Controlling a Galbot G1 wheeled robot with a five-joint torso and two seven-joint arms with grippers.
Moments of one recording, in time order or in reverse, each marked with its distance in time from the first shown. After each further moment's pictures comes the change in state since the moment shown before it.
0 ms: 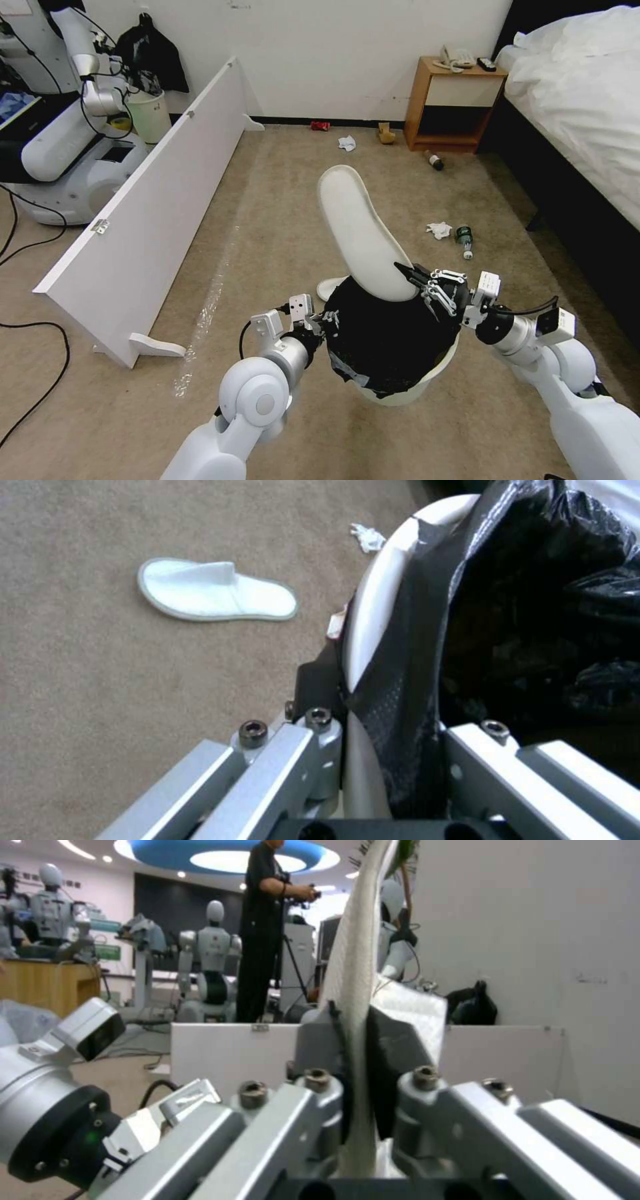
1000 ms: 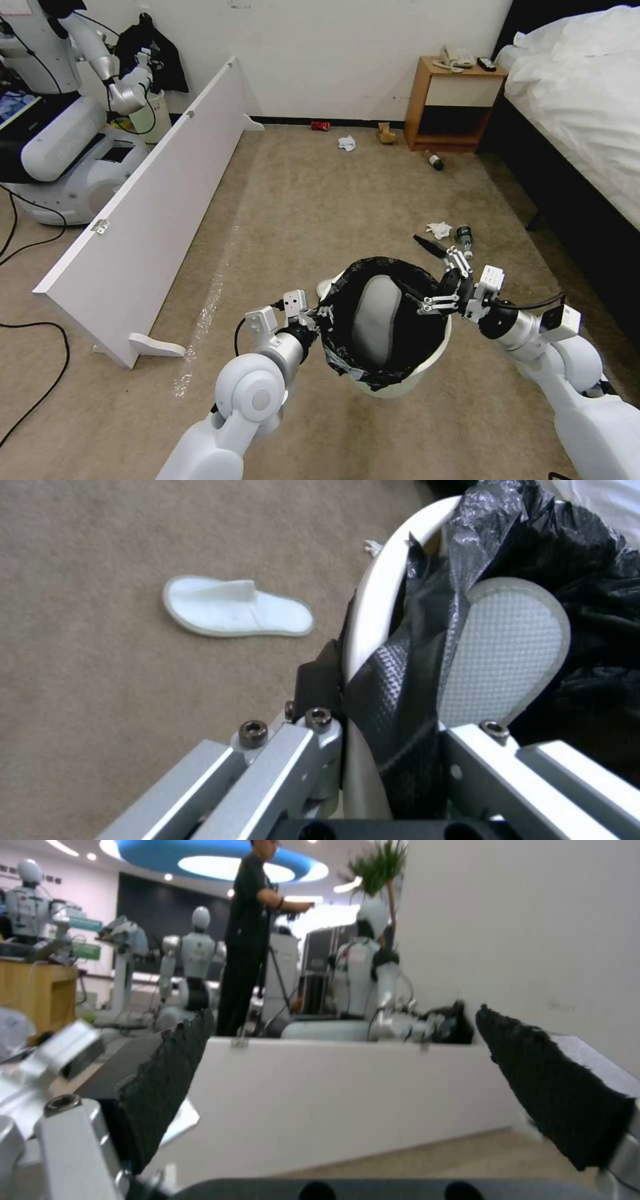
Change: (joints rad) left arm 0.000 0.004 -0.042 0.001 0.006 -0.005 -0.001; right arm 0.007 0.000 0.047 0.051 0.003 0.005 0.041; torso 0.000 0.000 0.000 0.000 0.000
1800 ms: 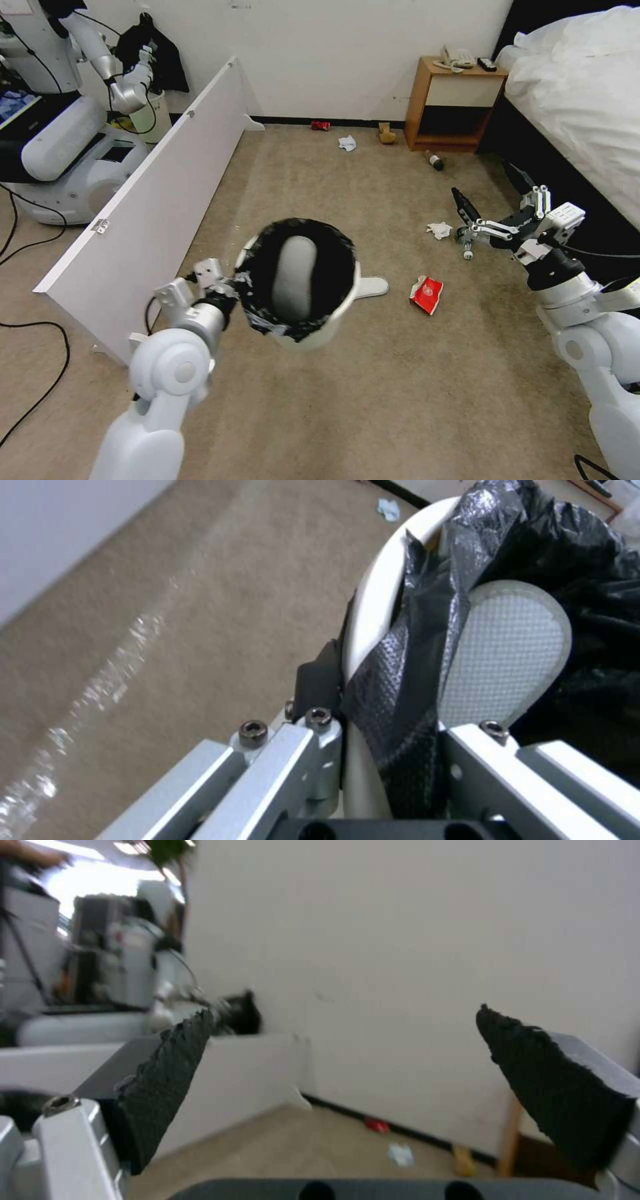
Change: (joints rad) left arm 0.015 0.014 -0.381 -0.097 0.111 0.116 0.009; right arm -0.037 -0.005 0.120 0.137 -0.196 -0.077 0.581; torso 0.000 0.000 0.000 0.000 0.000
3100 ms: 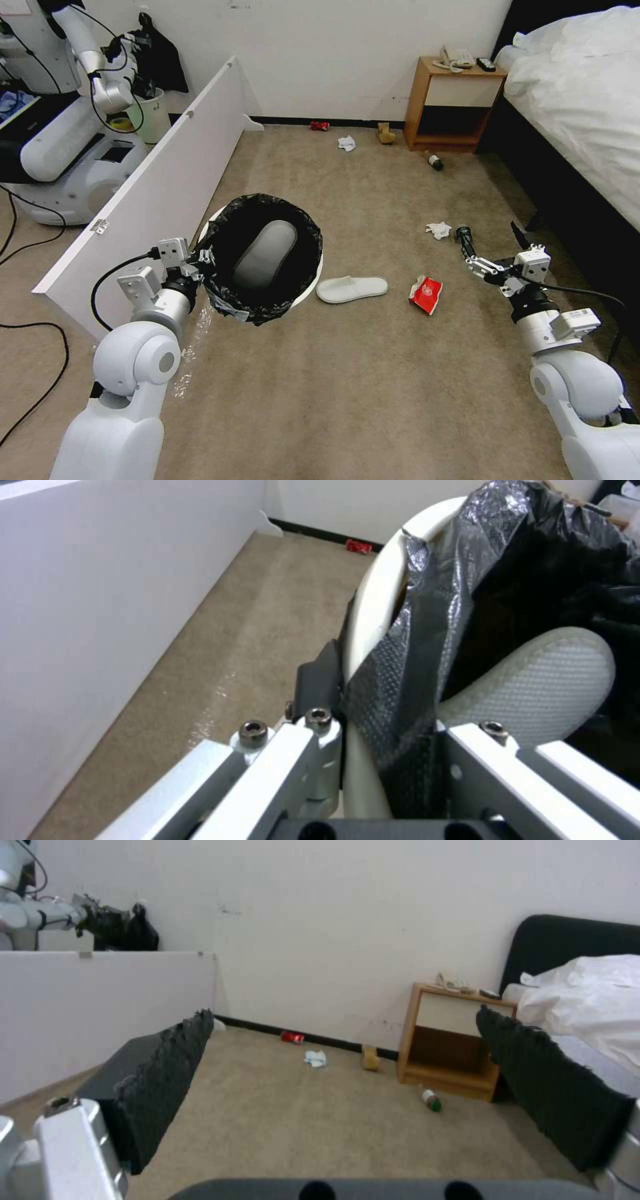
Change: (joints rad) left arm -0.009 0.029 -0.083 0.033 0.282 -0.069 0.253; right arm -0.077 0.092 -0.044 -0.086 -0.189 -0.018 0.217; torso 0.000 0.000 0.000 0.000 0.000
